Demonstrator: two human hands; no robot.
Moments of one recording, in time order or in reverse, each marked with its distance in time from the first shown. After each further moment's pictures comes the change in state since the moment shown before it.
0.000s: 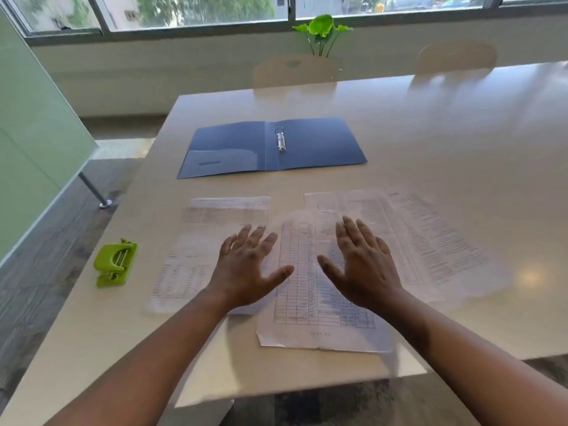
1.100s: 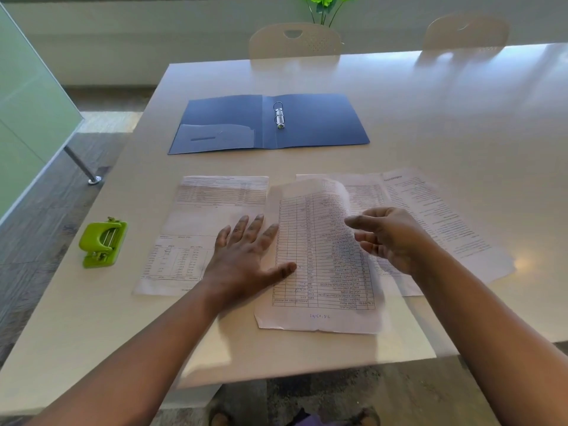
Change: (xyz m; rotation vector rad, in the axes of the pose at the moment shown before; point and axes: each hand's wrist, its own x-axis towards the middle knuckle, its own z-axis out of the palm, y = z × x) left_hand -0.011 -0.006 0.016 0.021 -0.142 0.001; right_hand 0.032 0.038 -0.031 1.250 -0.192 0.632
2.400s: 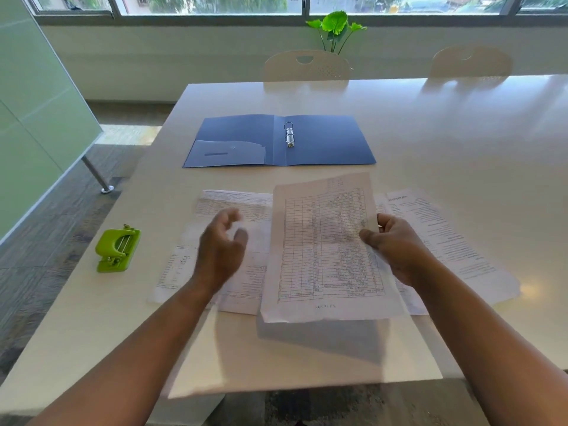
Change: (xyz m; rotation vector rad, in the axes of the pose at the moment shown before) left_hand 0.007 -0.016 -0.034 -0.854 0.490 -0.329; right_hand 0.010 -0.003 0.001 -0.039 -0.068 -0.185
